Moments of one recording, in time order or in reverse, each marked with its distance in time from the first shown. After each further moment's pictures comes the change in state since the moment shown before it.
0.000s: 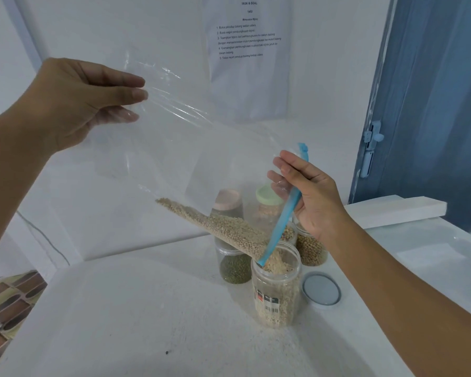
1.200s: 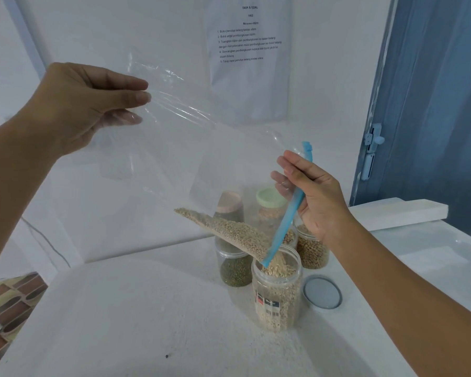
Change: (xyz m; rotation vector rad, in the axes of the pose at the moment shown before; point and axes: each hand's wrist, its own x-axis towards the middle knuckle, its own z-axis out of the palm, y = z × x) left_hand -0.002 0.001 0.004 0.010 0.005 0.016; right_hand 0.000 -0.006 -0.001 0.018 -0.006 -0.011
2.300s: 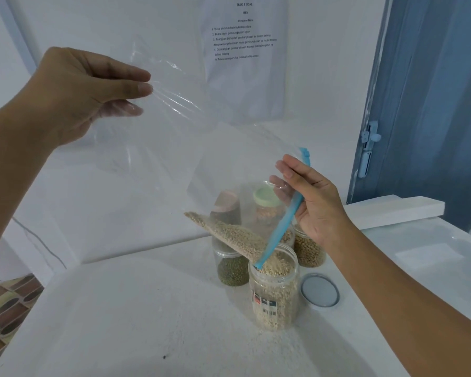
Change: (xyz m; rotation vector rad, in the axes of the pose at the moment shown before) left_hand 0.008 0.010 0.008 0.035 -0.031 0.045; right_hand -0.007 0.003 -0.006 0.061 0.006 0.032
